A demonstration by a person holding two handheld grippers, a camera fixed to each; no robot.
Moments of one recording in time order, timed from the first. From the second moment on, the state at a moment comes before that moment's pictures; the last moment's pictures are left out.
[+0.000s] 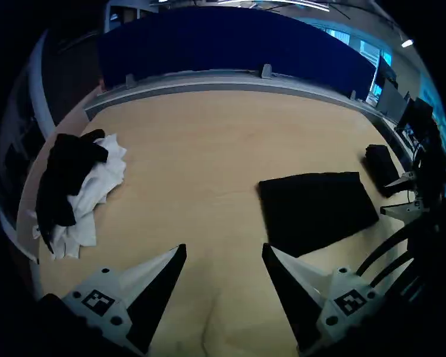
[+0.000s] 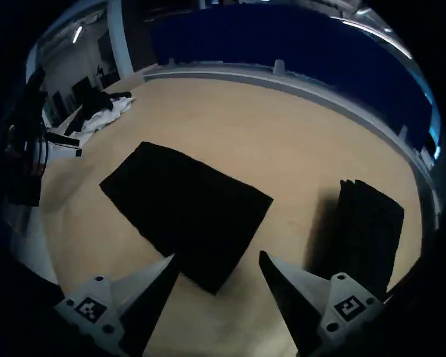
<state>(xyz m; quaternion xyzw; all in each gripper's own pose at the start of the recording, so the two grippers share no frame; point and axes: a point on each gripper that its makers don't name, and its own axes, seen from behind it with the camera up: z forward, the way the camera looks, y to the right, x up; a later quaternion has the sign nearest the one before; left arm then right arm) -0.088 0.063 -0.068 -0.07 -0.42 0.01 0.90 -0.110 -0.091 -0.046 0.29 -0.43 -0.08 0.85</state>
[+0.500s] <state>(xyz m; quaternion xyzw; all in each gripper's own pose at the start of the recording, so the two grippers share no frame) -0.088 0.017 -0.143 0.00 -0.42 -0.01 0.91 -0.124 -0.086 -0.075 0.34 -0.45 -0.14 0.81</state>
